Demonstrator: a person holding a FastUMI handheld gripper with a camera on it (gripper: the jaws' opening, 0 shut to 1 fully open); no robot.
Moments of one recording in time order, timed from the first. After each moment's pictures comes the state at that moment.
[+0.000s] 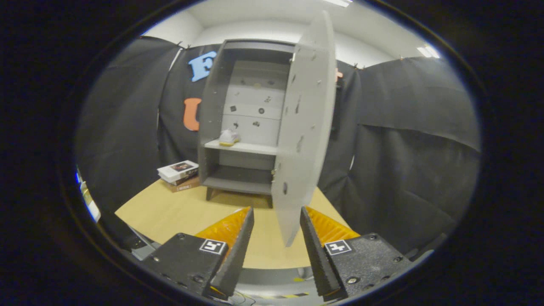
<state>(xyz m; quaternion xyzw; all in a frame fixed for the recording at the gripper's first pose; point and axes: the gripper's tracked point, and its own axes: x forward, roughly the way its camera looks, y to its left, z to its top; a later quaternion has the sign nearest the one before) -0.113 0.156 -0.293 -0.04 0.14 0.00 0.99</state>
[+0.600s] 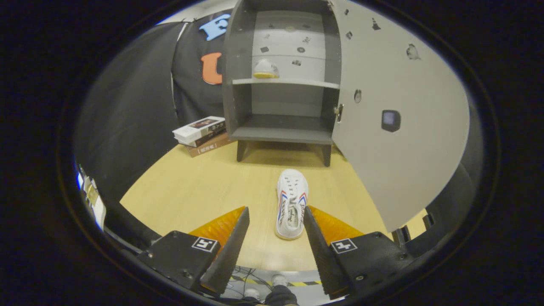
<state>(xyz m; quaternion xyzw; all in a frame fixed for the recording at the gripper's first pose) 0.020 0.248 -0.463 -0.01 0.29 0.07 0.95</state>
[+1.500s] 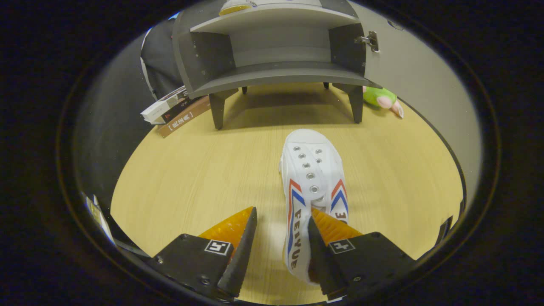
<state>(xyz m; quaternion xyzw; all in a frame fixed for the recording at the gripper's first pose) 0.124 0.270 -0.582 0.04 0.41 0.06 0.91</state>
